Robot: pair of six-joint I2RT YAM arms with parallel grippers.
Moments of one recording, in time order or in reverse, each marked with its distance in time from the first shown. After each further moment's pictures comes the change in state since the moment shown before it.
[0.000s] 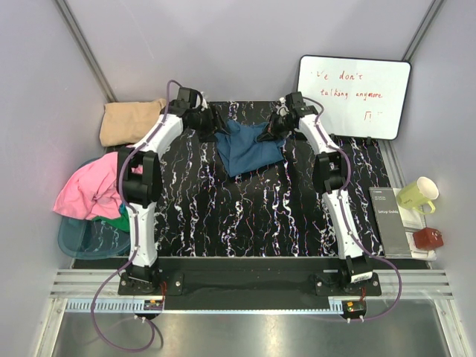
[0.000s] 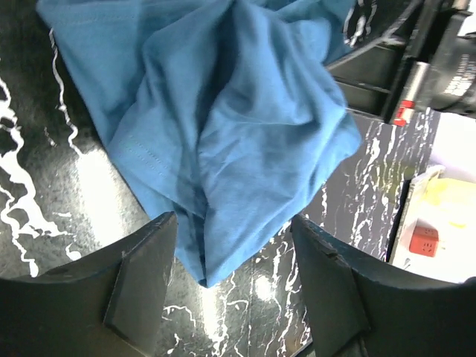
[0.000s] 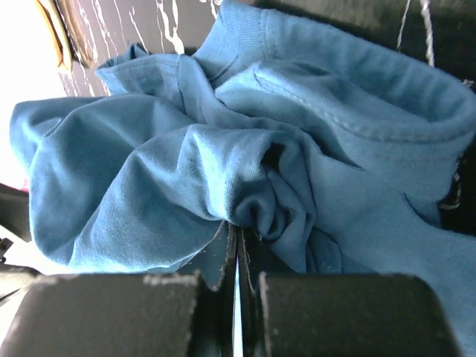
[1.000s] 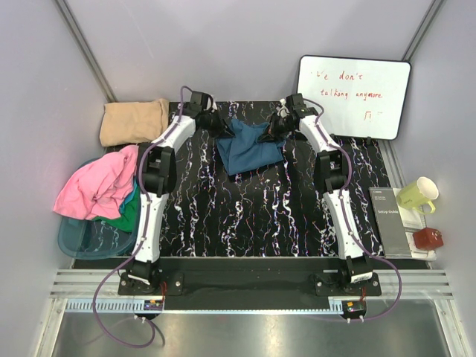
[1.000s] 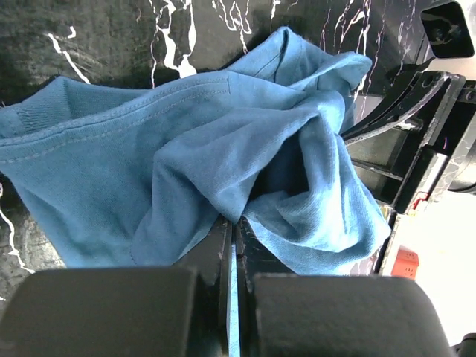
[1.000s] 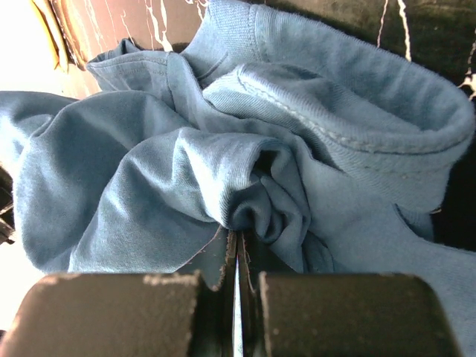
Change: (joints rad) left arm -0.017 0.314 0.287 0.068 0.053 -0.098; right arm -0.006 -0.029 -0.087 0.065 0.004 0.003
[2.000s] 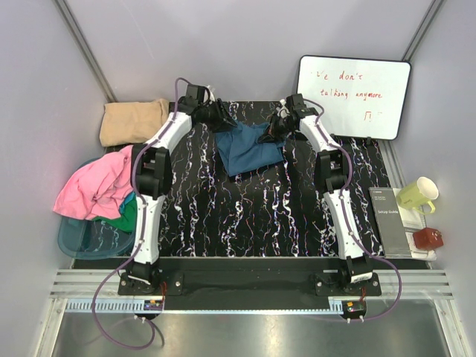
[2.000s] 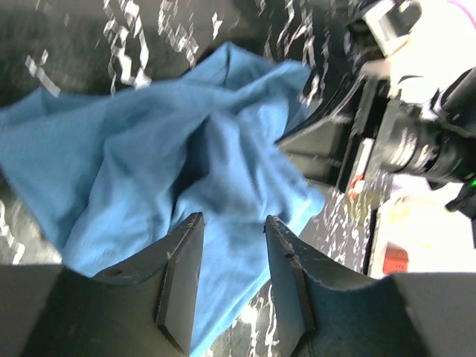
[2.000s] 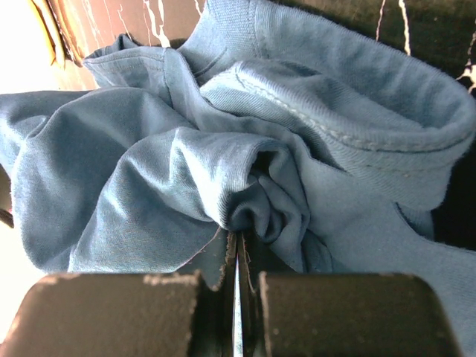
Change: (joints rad) left arm 0.000 -0.109 -0.059 0.041 0.001 0.006; right arm -0.001 -0.013 -0.025 0.004 -0.001 -0.013
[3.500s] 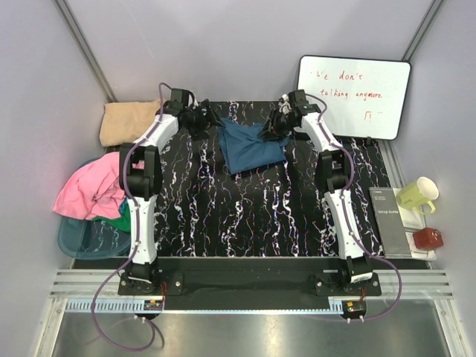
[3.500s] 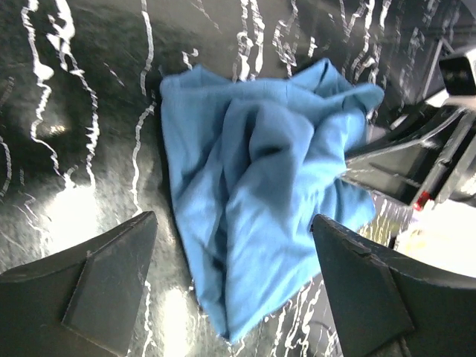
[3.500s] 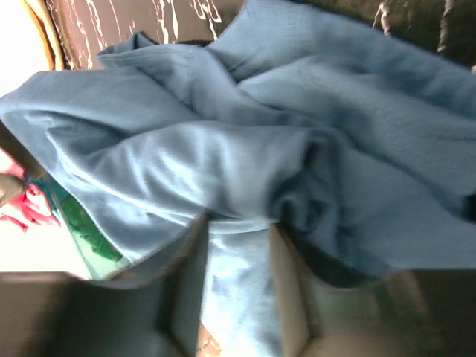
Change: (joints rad) left arm 0.090 -0.062 -0.137 0.005 -0.058 0.000; right arm -0.007 -0.010 0.042 -0.033 0.039 -0.033
